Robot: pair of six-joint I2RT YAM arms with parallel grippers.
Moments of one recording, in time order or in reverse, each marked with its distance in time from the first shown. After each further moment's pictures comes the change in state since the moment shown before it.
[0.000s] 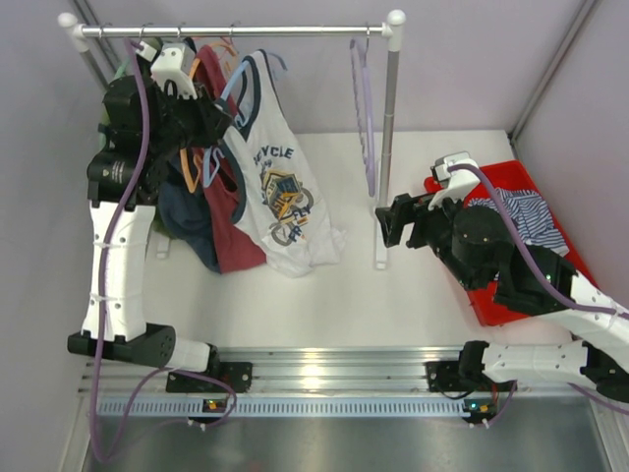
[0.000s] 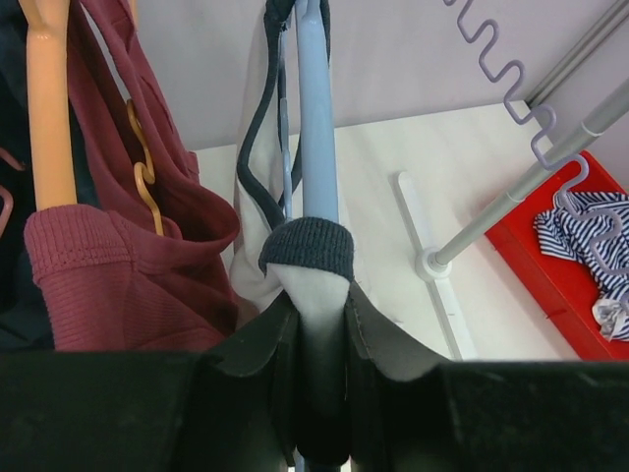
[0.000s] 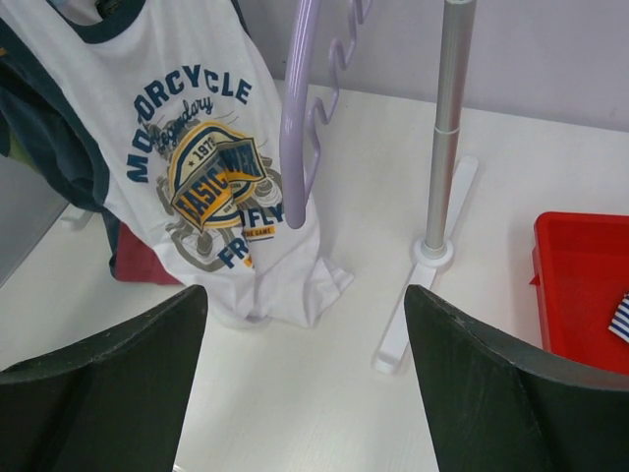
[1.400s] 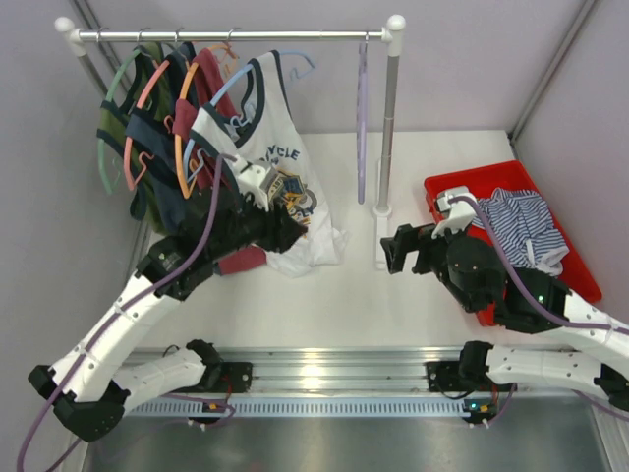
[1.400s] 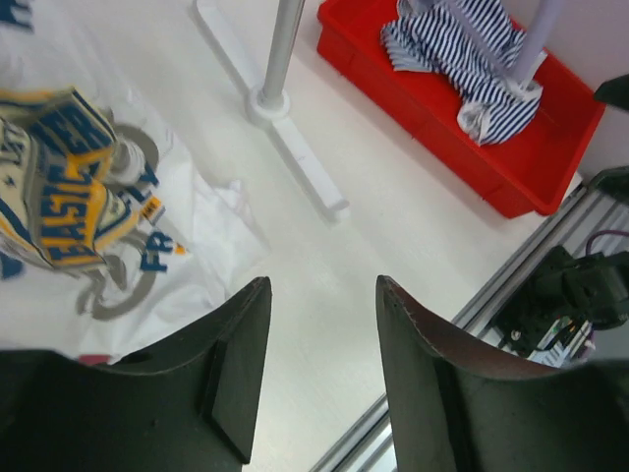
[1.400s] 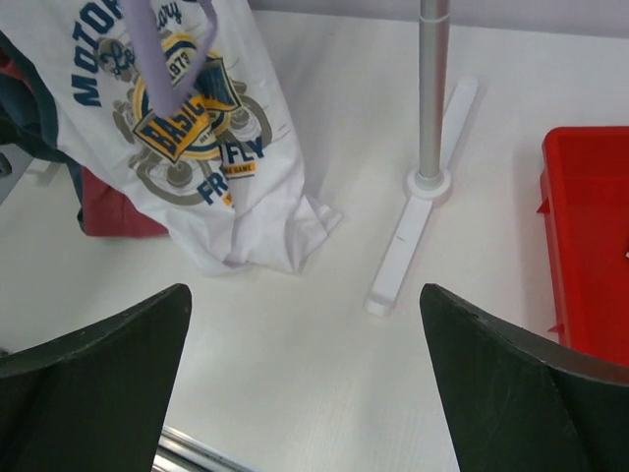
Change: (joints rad) left arm -0.507 -0.399 -0.700 0.220 -0.086 -0.098; right arm 0.000 -0.128 -0.230 -0.010 -0.003 0.110
